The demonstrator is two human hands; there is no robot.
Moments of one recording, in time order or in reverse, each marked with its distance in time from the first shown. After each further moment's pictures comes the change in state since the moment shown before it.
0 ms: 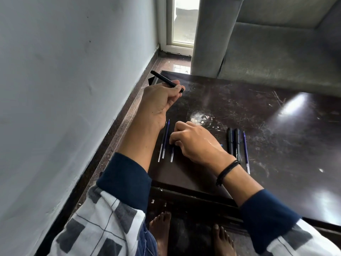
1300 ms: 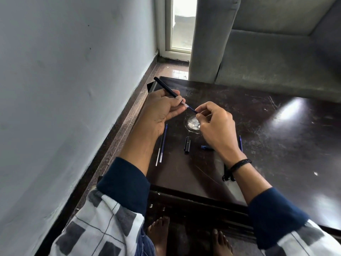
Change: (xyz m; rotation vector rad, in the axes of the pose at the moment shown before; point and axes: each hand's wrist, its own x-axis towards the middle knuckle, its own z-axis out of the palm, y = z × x) left_hand -0.005 -0.001 0.004 0.124 -0.044 -0.042; right_hand -0.003 0.024 -0.034 0.457 0.511 0.572
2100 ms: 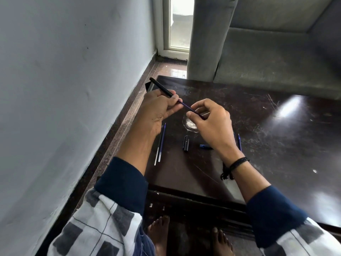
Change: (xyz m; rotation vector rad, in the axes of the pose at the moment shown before) left_hand 0.002 -0.002 0.002 -0.003 0.032 0.013; right_hand 0.002 0.000 0.000 0.144 -0.026 0.019
